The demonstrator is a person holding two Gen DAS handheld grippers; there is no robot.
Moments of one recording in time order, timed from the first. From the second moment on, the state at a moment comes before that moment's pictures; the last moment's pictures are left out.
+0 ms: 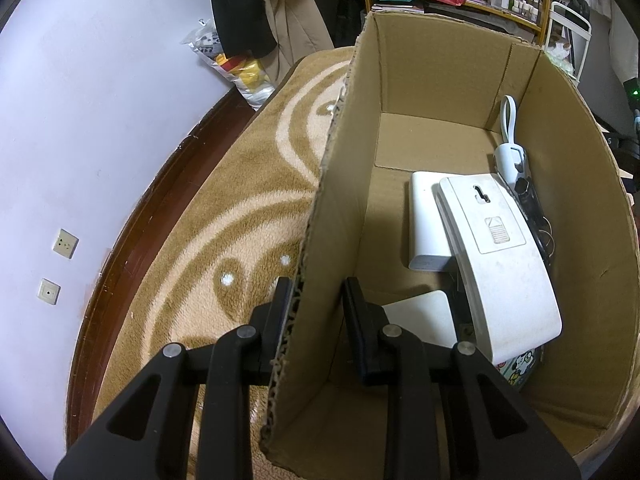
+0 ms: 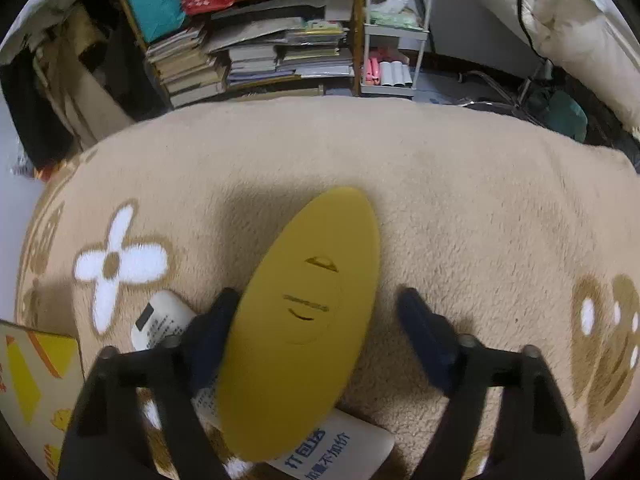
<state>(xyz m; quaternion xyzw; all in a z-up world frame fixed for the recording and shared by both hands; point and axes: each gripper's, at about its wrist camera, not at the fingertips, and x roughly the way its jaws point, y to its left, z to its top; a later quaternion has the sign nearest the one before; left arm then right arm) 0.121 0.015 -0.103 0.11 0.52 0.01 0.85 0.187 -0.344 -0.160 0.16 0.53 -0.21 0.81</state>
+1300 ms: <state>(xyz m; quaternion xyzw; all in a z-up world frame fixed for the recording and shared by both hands) 0.119 0.014 -0.099 0.11 0.52 0.01 0.85 0.110 -0.186 -0.032 0.14 0.42 0.05 0.90</state>
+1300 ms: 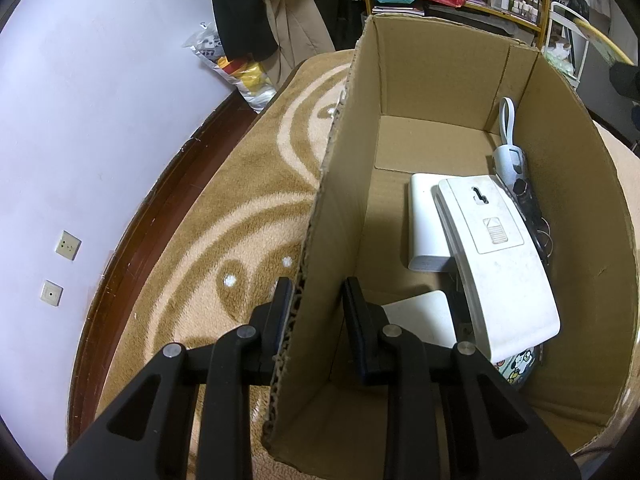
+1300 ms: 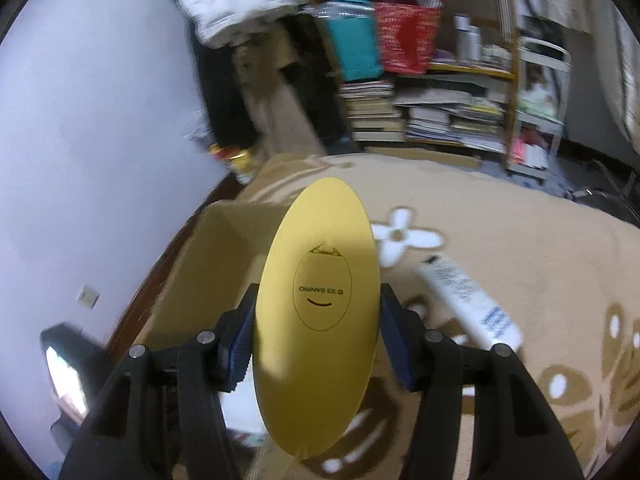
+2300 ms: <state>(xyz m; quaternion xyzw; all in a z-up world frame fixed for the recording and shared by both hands) 0.119 0.016 -0.099 0.12 0.52 0.01 0.85 0.116 -0.242 -0.032 0.14 0.38 -0.01 0.91</state>
